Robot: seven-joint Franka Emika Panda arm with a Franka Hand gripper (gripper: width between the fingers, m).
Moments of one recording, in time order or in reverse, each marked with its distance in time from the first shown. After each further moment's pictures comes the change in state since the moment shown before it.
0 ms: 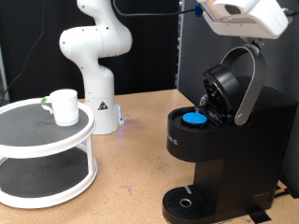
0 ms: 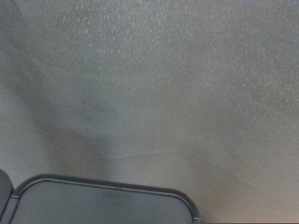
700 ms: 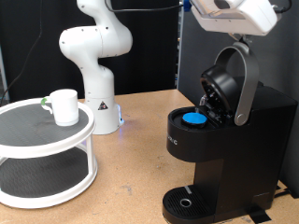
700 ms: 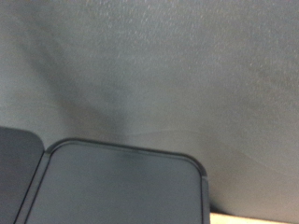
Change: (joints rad) arm -0.033 -0.016 -0.031 0.019 -0.068 -0.095 -0.001
